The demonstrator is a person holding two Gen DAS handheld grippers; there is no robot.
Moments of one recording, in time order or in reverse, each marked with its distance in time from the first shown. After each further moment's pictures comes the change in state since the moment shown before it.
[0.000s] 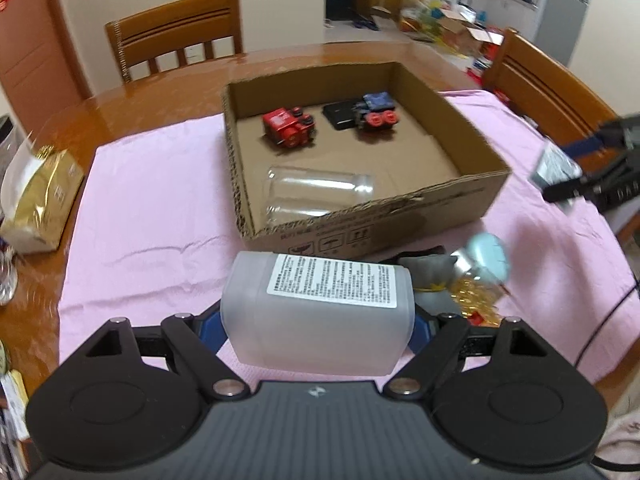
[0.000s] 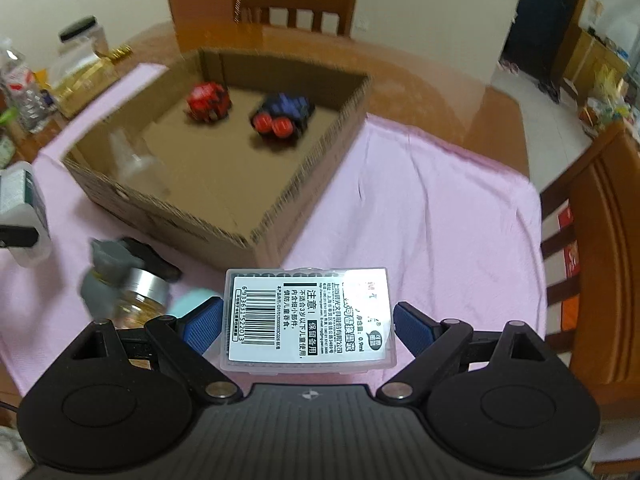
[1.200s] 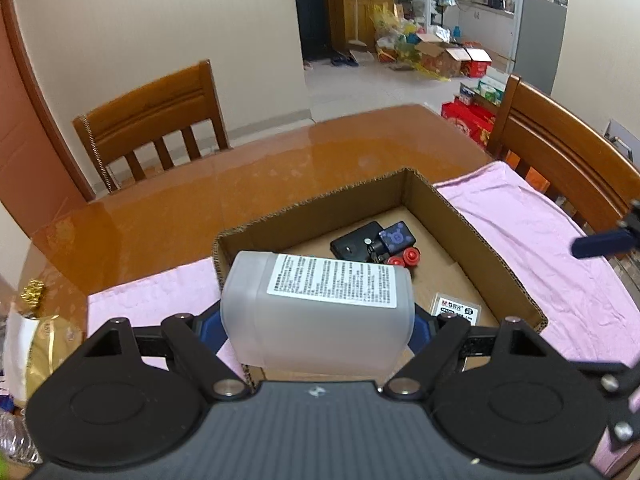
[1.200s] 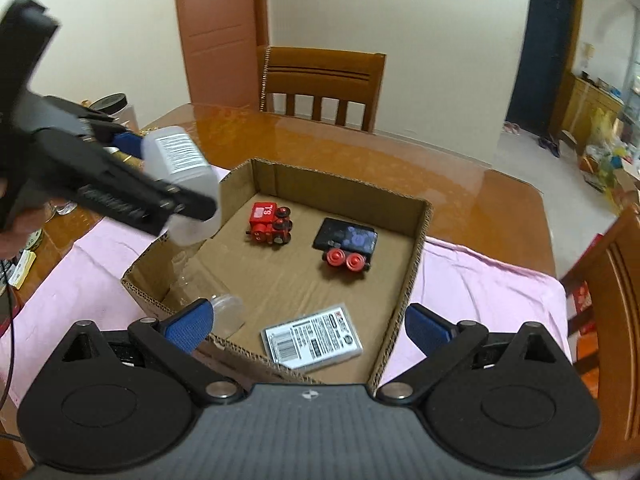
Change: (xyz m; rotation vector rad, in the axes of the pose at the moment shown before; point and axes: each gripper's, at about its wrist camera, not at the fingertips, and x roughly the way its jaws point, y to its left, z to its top) left arm 0.037 0.008 0.139 0.125 -0.110 0.014; right arm -0.018 0.067 0.061 0.035 -0.214 0.007
